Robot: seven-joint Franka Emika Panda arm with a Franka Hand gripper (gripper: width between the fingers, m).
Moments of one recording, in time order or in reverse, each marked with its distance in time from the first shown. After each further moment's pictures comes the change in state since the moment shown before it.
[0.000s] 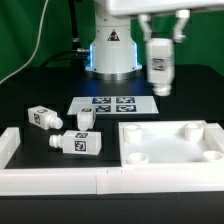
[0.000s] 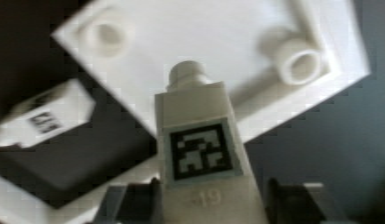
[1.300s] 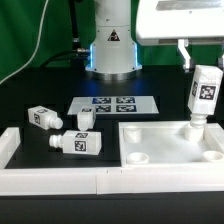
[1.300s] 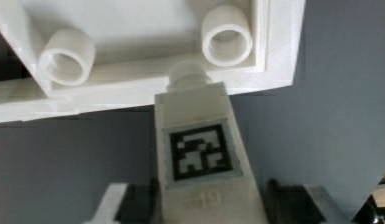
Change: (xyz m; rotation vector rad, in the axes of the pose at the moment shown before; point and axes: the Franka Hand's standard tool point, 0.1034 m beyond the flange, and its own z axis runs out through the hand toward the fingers) arm 0.022 -0.019 0.040 0.081 0.128 -0.409
